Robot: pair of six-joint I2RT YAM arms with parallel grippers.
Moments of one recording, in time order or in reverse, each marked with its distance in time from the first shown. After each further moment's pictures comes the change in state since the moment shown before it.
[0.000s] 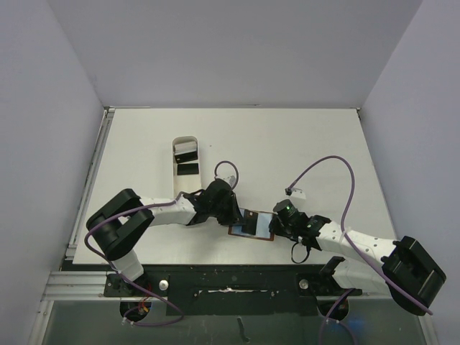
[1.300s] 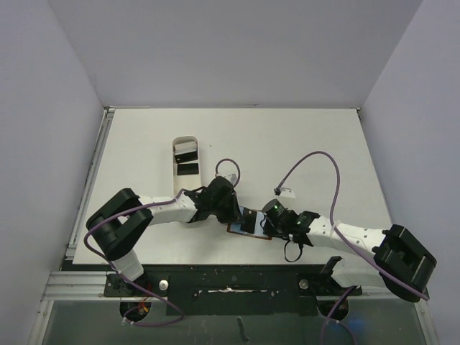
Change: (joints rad) left arm 0.001 0.000 0.054 -0.090 -0.028 0.047; right arm 0.092 0.090 0.085 -0.065 0.007 0.032
